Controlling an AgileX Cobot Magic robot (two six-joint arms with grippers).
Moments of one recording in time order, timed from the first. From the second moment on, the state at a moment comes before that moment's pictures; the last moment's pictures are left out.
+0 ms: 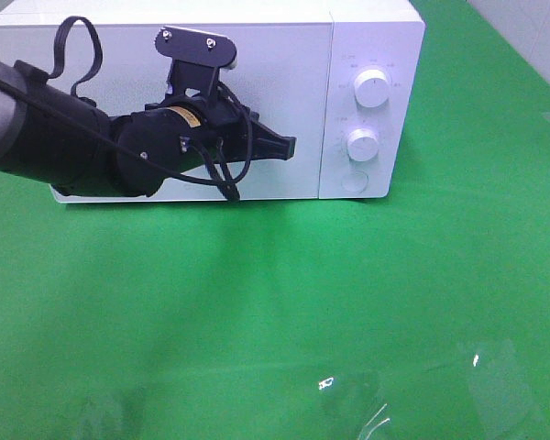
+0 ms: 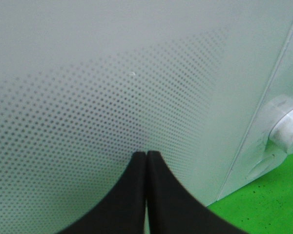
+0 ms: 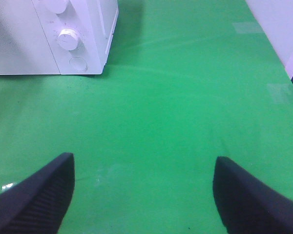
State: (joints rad) left arm -0.68 2.02 -1.11 -0.42 -0.47 0.29; right arm 0.11 0.00 -0.51 -0.08 1.02 0.13
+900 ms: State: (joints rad) left arm -0.82 1.77 -1.13 -0.31 0.56 0.29; right arm 0.11 0.00 -0.51 -0.08 1.02 0.13
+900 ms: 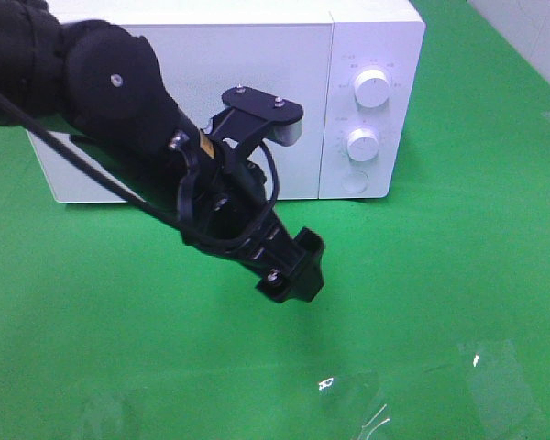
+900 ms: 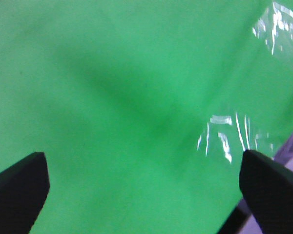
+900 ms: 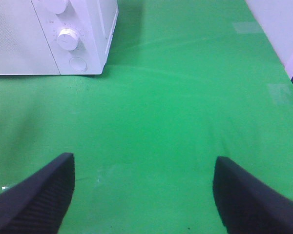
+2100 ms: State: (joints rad) left arm -0.06 1.35 -0.99 -0.10 1.19 0.04; right arm 0.11 0.00 -0.51 -0.08 1.02 0.13
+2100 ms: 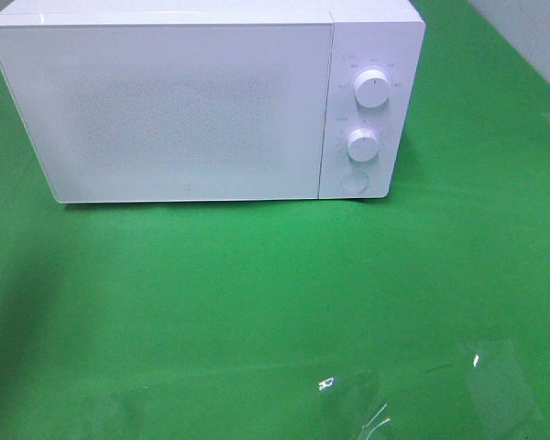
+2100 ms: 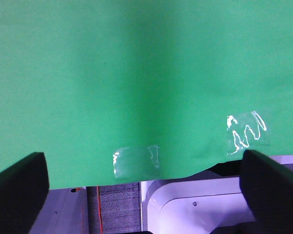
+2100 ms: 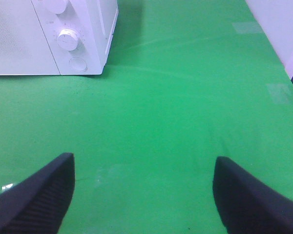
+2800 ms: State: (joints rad) left arm -0.03 0.70 -0.66 -0.07 1.11 0.04; right arm 0.11 0.00 -0.51 -0.08 1.02 0.13
